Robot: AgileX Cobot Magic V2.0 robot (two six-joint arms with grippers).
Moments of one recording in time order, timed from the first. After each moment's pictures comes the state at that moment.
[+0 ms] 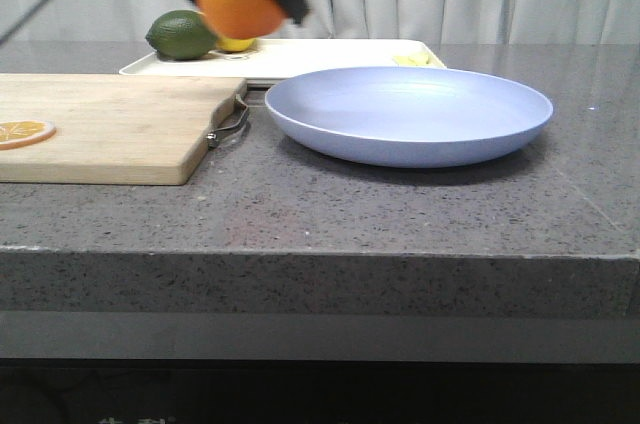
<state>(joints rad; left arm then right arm) -0.60 1.93 -1.93 -0.06 1.06 -0.04 -0.04 0.59 -0.64 0.05 0.35 -0.01</state>
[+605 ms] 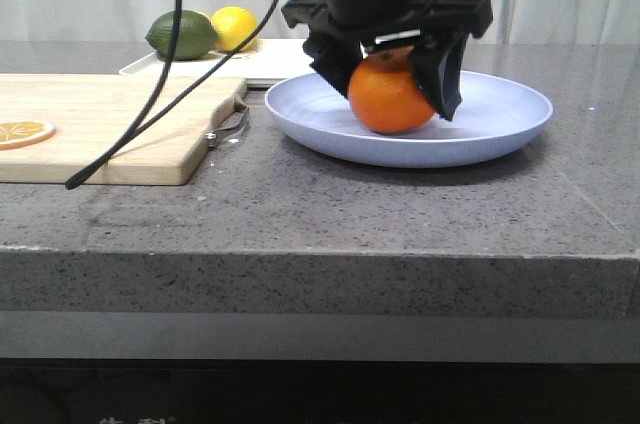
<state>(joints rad) -0.76 2.11 -1.94 -0.07 0.90 -0.04 -0.04 0.59 -0.64 0.05 0.35 -0.01</state>
